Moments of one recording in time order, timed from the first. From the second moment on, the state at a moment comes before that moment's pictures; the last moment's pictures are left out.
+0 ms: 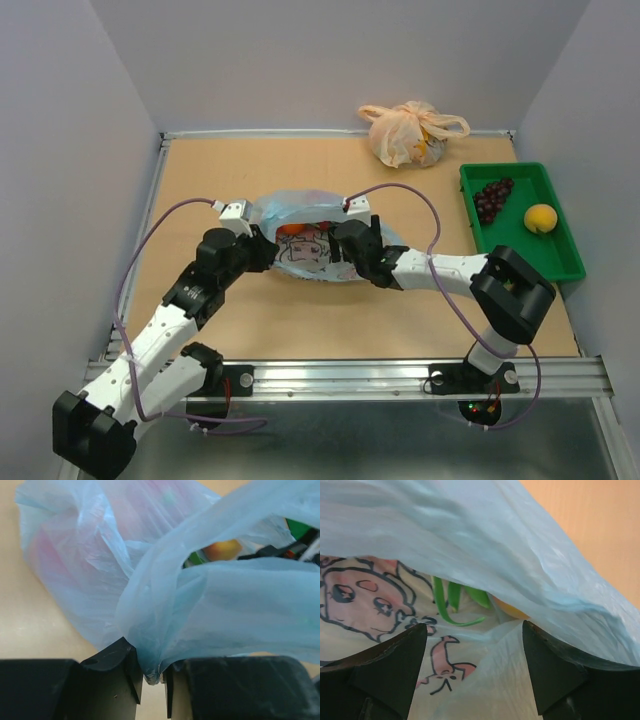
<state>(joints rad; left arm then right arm) -0.42 0.80 0.57 -0.17 0.05 -0.45 0.88 1.67 0.93 0.08 0.63 0.38</state>
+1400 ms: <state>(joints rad) -0.78 0.83 0.50 -0.06 -0.42 -0.63 0.84 1.86 0.96 0.39 0.29 0.10</state>
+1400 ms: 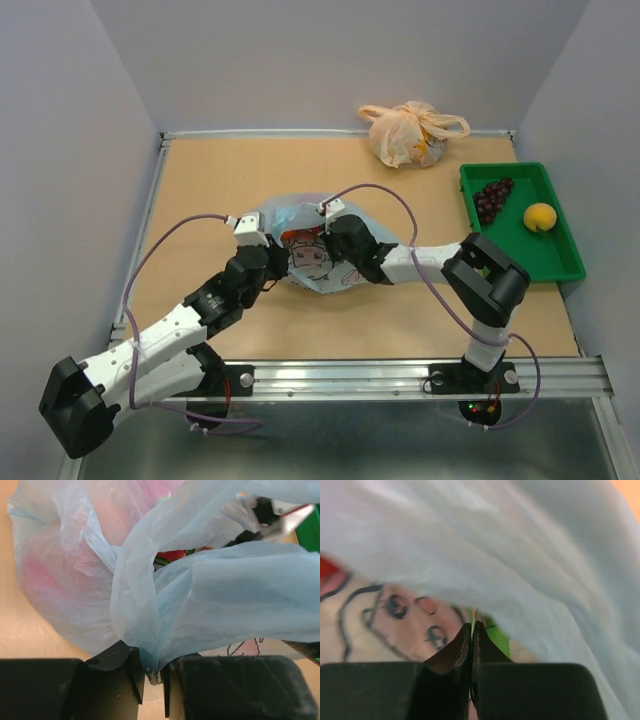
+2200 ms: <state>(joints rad) -0.74 1.02 0.70 -0.10 -0.71 -0.58 0.84 1.48 0.93 0.00 -0.28 0.13</state>
